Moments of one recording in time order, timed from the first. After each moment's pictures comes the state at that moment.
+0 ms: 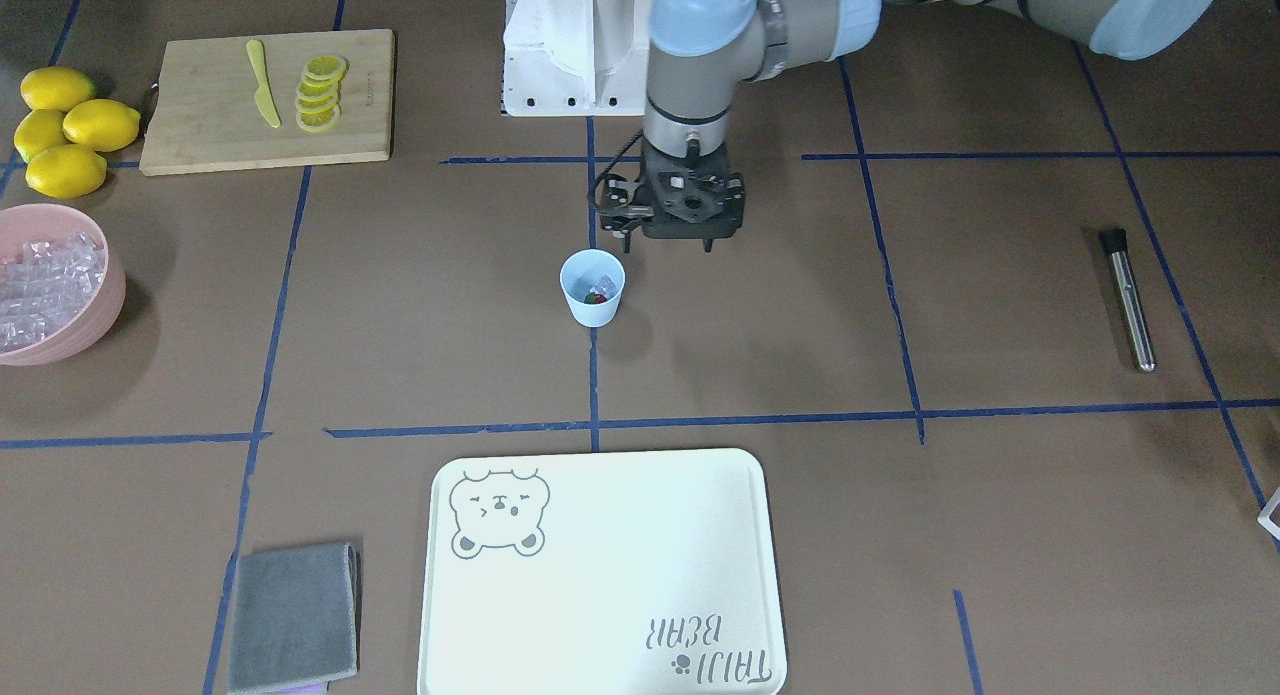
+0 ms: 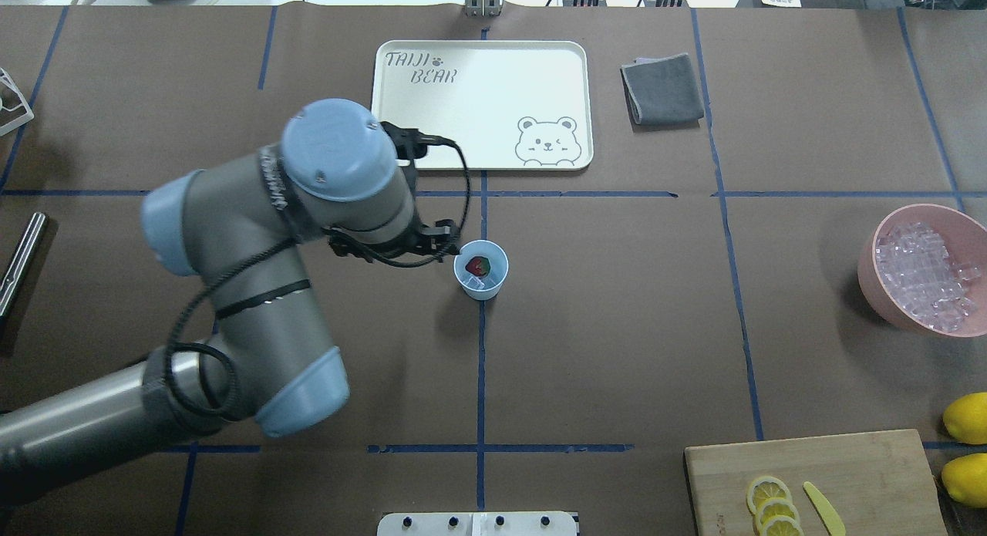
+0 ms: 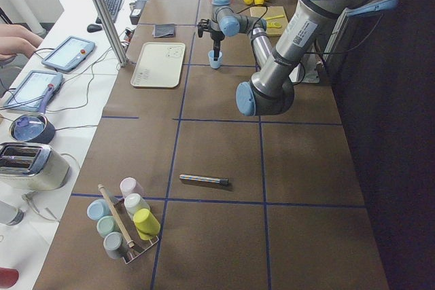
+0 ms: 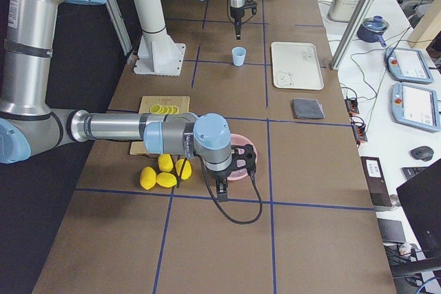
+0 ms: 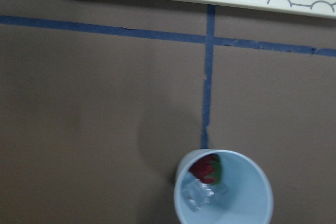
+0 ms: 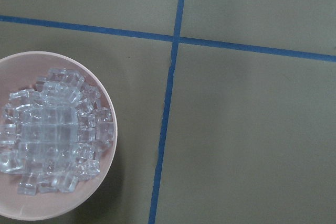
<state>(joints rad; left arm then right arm) -0.59 -2.23 -1.81 -1.45 -1.90 -1.13 1.66 -1.81 1.86 -1.58 2.35 -0.15</state>
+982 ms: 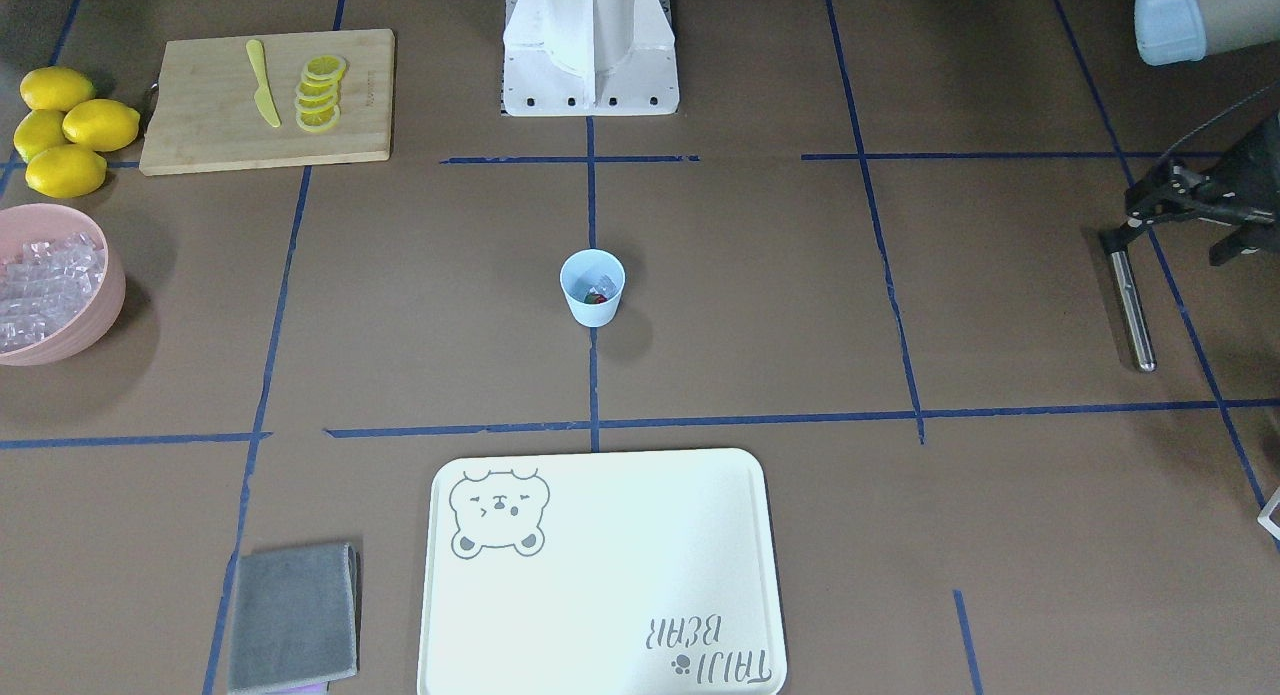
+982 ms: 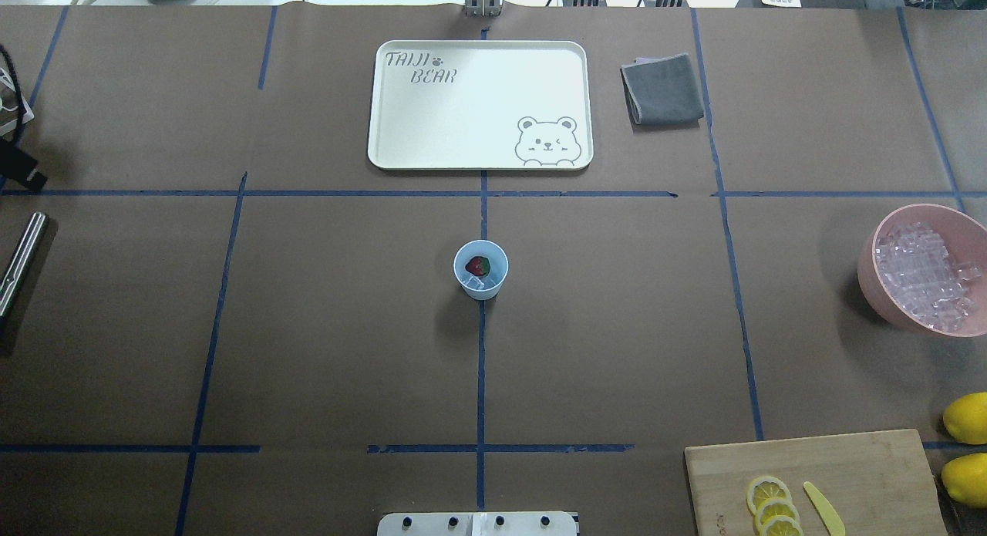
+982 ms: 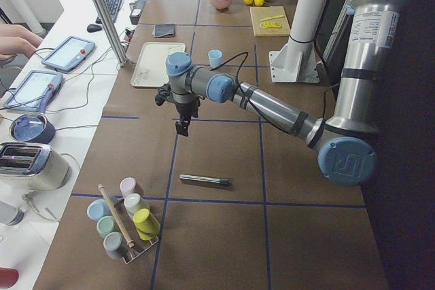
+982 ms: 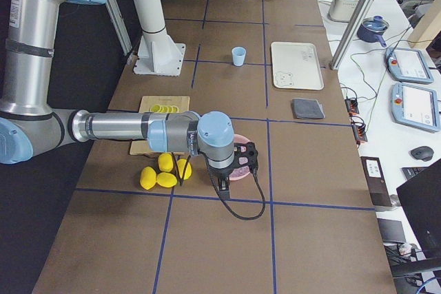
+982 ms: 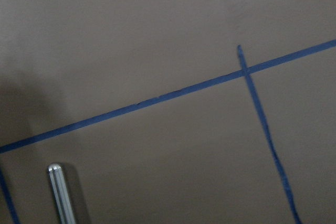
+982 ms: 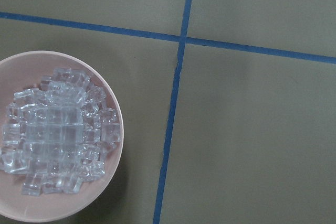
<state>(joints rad) -1.28 -1.65 -1.88 -1.47 -2.34 -0.11 1.64 -1.80 1.86 -1.58 2.35 -0.14</state>
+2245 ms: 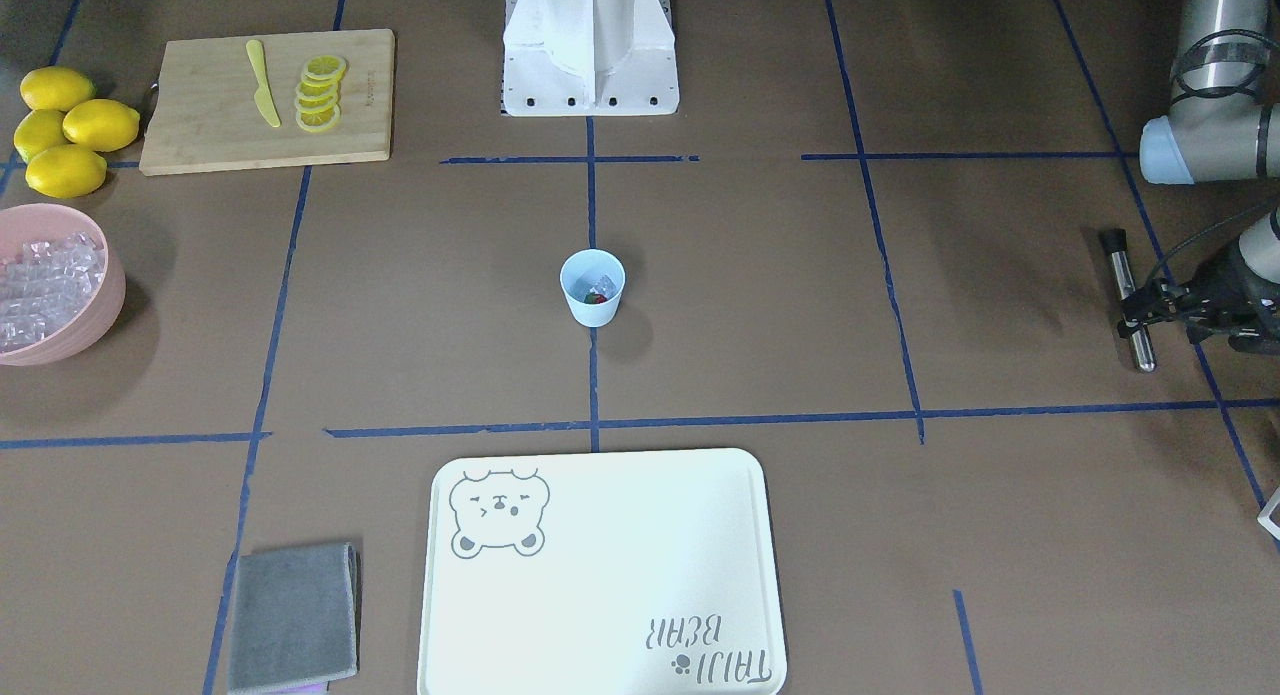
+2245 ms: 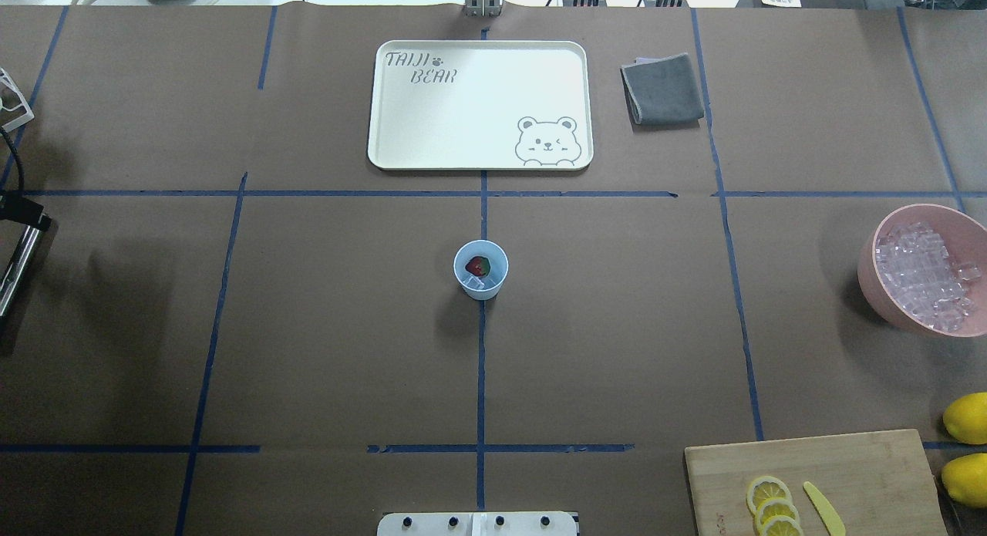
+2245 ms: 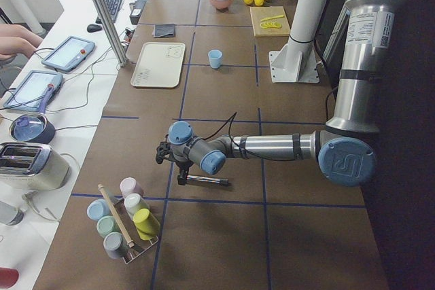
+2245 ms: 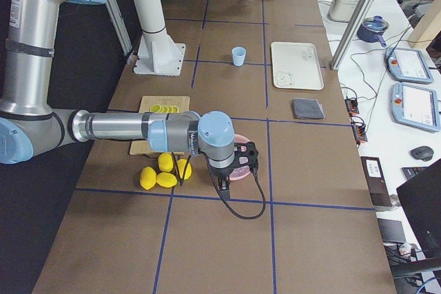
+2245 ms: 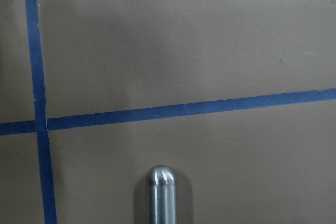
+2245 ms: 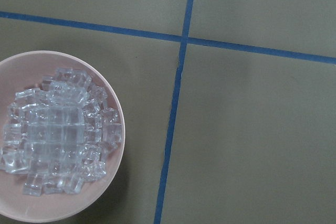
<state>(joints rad) -1.16 -1.64 -1.36 -2.18 -2.25 -0.49 1.64 -1.80 1.86 -1.58 2.35 -0.14</state>
